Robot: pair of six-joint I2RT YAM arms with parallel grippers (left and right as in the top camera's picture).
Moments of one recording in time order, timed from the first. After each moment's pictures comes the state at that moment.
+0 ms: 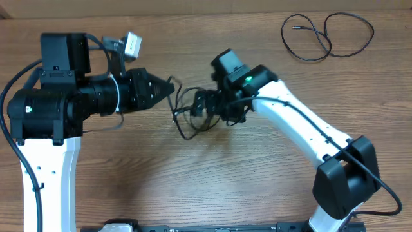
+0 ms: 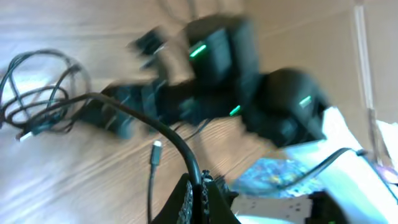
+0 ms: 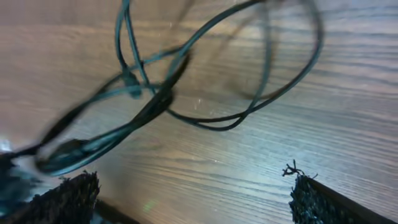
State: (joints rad) left arm -0.04 1.37 1.75 -1.33 0.84 -0.34; right arm 0.54 1.86 1.56 -0.96 -0.41 0.62
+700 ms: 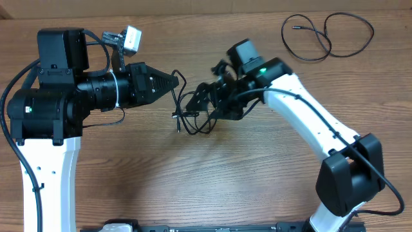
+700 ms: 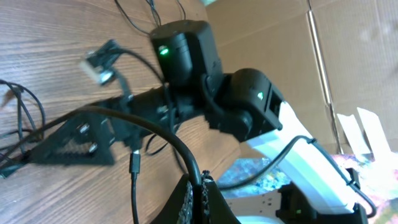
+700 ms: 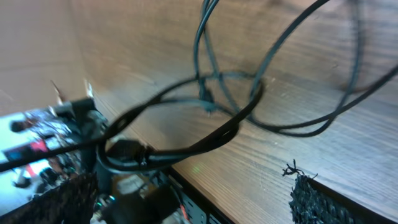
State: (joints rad) left arm -0.04 1.37 1.75 -1.21 0.97 -0.40; right arm 0.52 1.86 1.56 -0.93 -0.72 0.50
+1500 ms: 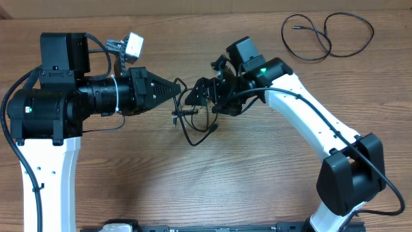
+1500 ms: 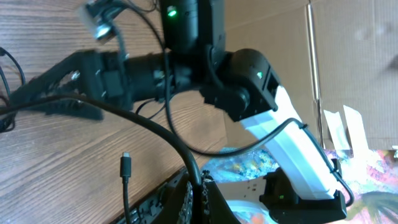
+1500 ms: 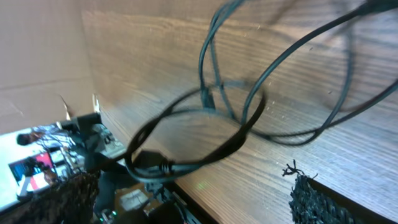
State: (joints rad) left arm -0.04 1.37 1.75 -1.29 1.01 -0.42; right arm 0.47 1.86 1.56 -0.85 -0.72 0.55
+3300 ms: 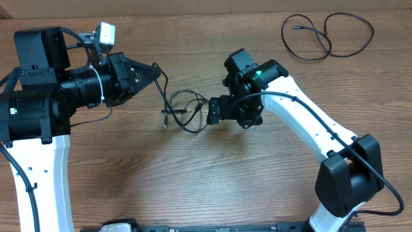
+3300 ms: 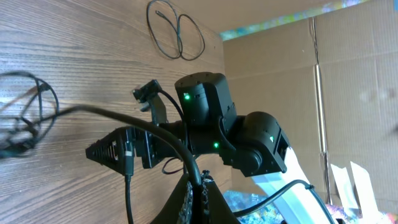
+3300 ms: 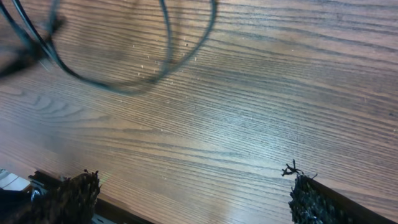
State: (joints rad) left arm 0.07 1.37 1.75 -1.18 0.93 -0.55; right arm 0.52 1.86 1.56 -1.14 -0.35 0.44
